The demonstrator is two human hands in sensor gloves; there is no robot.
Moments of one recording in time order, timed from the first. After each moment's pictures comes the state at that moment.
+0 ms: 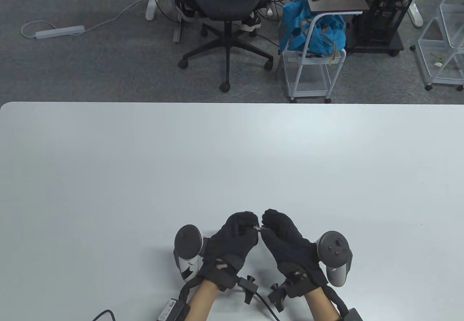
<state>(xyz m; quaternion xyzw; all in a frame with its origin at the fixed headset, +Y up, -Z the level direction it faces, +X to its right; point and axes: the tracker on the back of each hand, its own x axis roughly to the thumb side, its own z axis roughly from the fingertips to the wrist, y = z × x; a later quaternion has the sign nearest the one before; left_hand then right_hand) -0.084 -0.754 -0.202 -0.05 -0.09 0.70 0.70 0.139 -0.731 -0.186 0.09 0.01 0.78 0.62</state>
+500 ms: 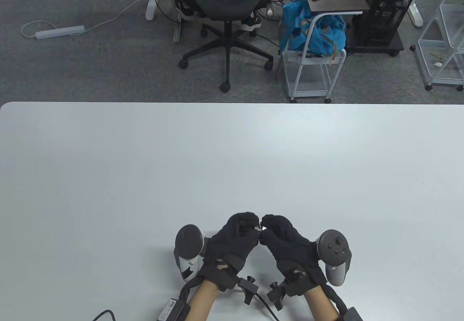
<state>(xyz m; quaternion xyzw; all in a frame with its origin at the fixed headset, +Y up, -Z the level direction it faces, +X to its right) -0.083 -0.754 -0.203 -0.06 -0.10 0.70 0.71 0.139 -0.729 -0.189 0.10 0.01 0.77 0.63</state>
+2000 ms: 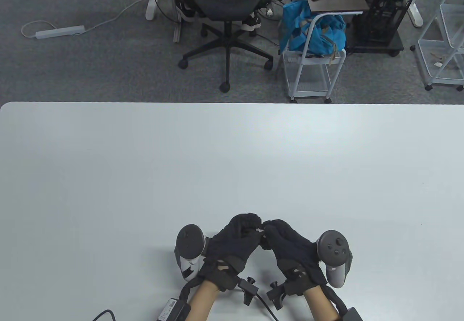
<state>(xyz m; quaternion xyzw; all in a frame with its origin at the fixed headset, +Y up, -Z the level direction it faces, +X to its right) -0.082 -0.753 -0.204 -0.05 -0.11 0.69 0.71 0.140 -0.734 -0.188 0.08 0.01 0.78 0.62</state>
